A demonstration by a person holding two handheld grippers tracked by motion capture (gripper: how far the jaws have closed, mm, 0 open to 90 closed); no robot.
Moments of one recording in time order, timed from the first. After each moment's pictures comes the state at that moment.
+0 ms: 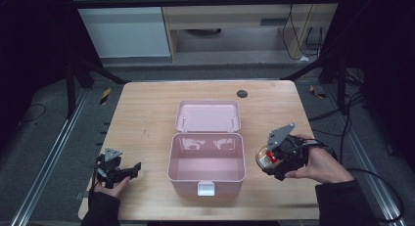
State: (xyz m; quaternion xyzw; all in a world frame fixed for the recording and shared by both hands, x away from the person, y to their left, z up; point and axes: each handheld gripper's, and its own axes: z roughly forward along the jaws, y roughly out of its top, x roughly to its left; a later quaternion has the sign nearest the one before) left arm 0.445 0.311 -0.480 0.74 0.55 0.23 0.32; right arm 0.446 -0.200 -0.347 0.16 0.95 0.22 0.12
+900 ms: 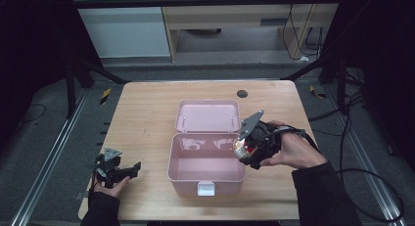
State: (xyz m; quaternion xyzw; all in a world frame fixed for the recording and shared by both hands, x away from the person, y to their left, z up) left arm 0.445 0.311 -0.479 0.74 0.55 0.23 0.32; right arm 0.467 -0.135 -0.323 0.12 0.96 0.22 0.12
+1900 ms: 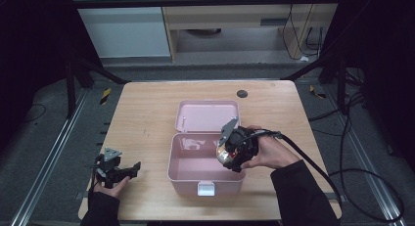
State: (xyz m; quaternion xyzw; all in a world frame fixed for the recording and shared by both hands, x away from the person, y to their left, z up) left arm 0.445 0.311 -0.479 0.74 0.55 0.23 0.32; right arm 0.479 -0.092 -0.357 0.09 0.97 0.21 0.10
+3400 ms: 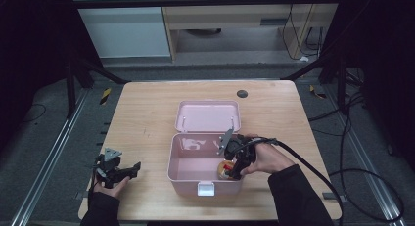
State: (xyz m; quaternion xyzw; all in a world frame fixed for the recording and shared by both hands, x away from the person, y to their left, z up) left arm 0.445 0.312 -0.479 0.74 0.55 0.23 0.32; right arm 0.481 -0.091 -0.396 0.09 0.98 0.18 0.08
